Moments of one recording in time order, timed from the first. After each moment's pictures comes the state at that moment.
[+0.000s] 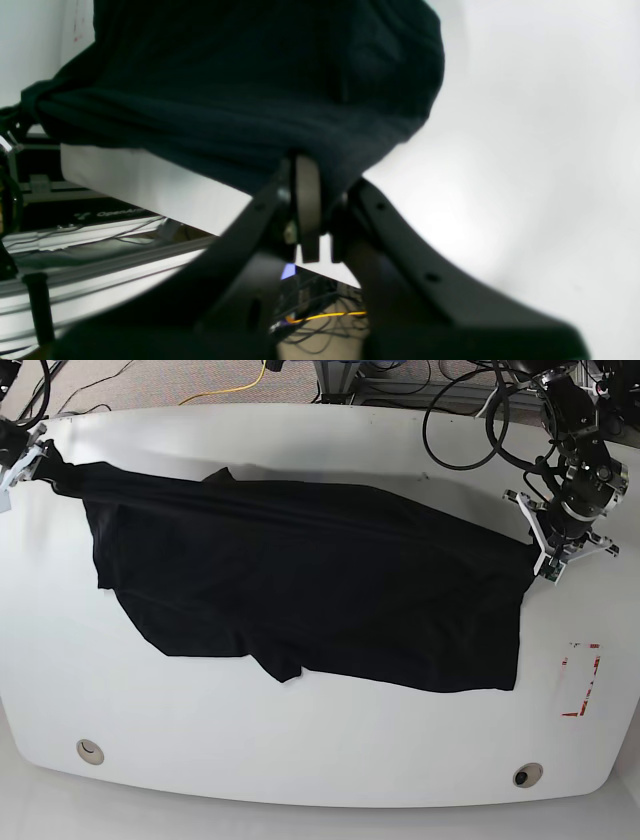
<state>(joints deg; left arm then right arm) 10.2 -8.2 -29.2 113.3 1.4 -44.1 56.6 -26.3 35.5 48.5 75.9 87.4 40.6 -80.9</state>
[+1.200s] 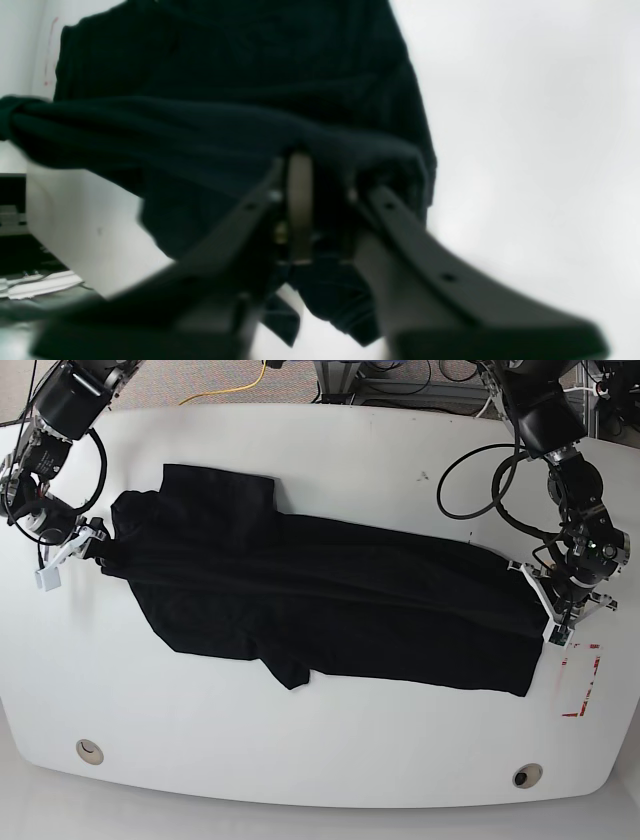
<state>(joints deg) -8.4 -10.4 -27.0 92.0 4.8 -42.6 50.5 2.6 23.6 43.0 70.6 60.5 40.4 -79.6</state>
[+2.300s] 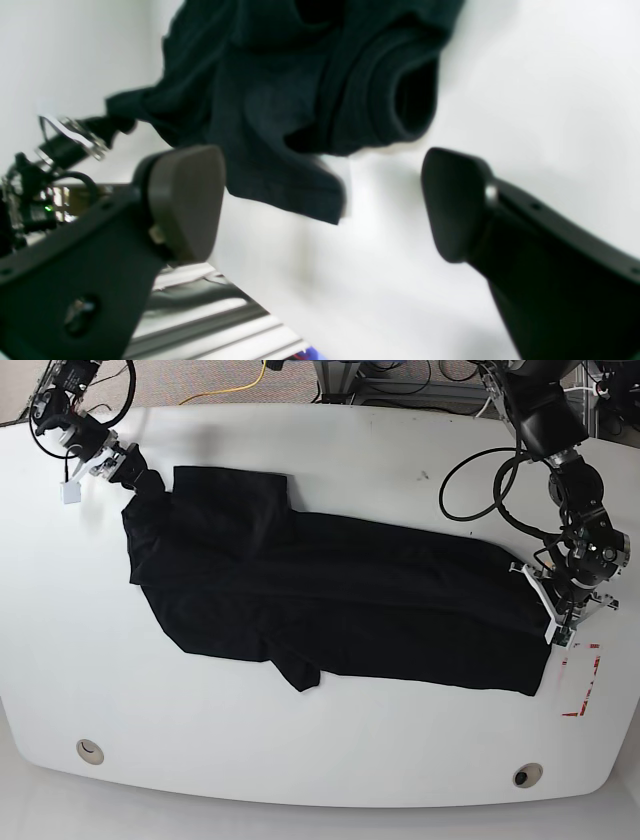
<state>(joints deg) -9.1 -10.6 -27.1 89.9 5.7 -42.2 49.6 -17.8 16.9 43.8 71.1 81.4 40.6 -77.2</state>
